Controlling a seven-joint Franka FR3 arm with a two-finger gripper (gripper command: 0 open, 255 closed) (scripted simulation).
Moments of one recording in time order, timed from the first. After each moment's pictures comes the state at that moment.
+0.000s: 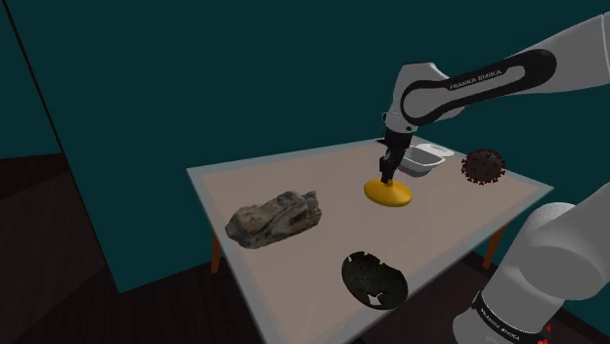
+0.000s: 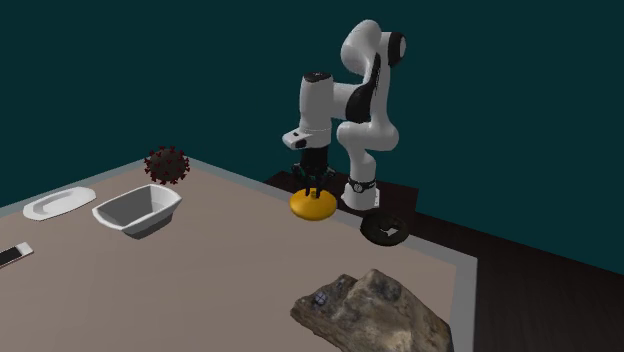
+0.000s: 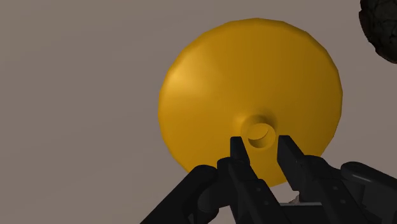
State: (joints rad) arm 0.06 -0.44 -0.18 -2.52 -0.12 2.09 -0.18
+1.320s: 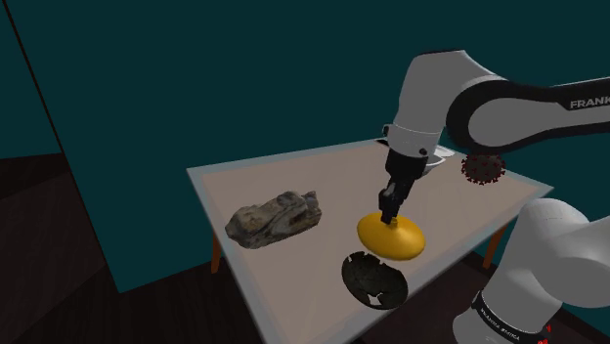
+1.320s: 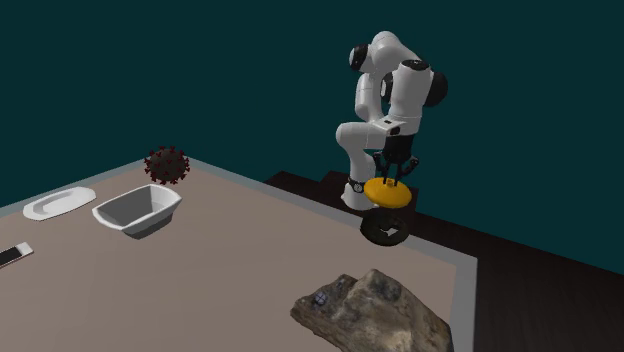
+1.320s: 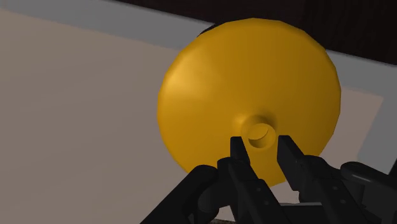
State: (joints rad) arm 0.31 -0.81 0.20 -2.71 0.12 1.90 0.27
